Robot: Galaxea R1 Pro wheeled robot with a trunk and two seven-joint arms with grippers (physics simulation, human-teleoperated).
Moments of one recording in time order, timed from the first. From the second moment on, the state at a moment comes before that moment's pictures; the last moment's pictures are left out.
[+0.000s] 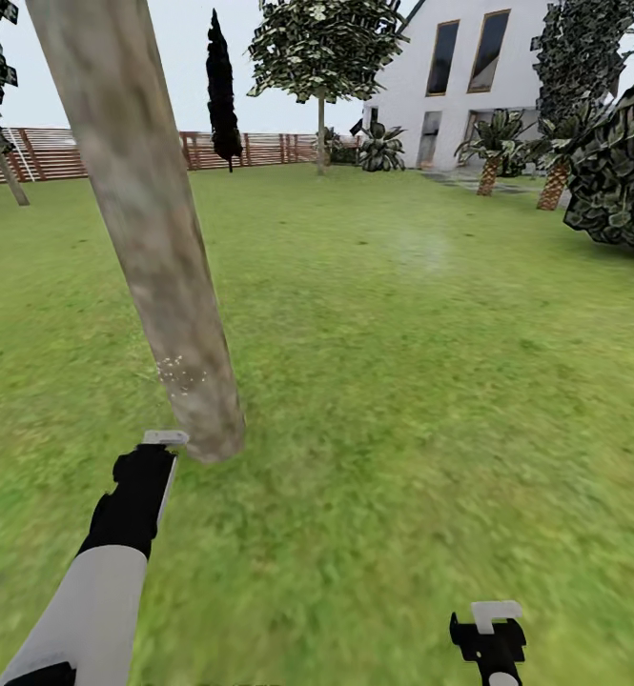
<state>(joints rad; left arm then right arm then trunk) -0.75 -0.06 0.28 -0.98 -0.41 0.83 0.23 -0.48 -0.03 -0.49 -0.14 0.64 -0.34 -0.28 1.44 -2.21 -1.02</state>
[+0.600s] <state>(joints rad) -0.74 -0.06 0.28 -0.98 -0.40 0.83 0.23 -0.48 -0.03 -0.49 -0.14 0.64 -0.34 -0.28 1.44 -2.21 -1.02</state>
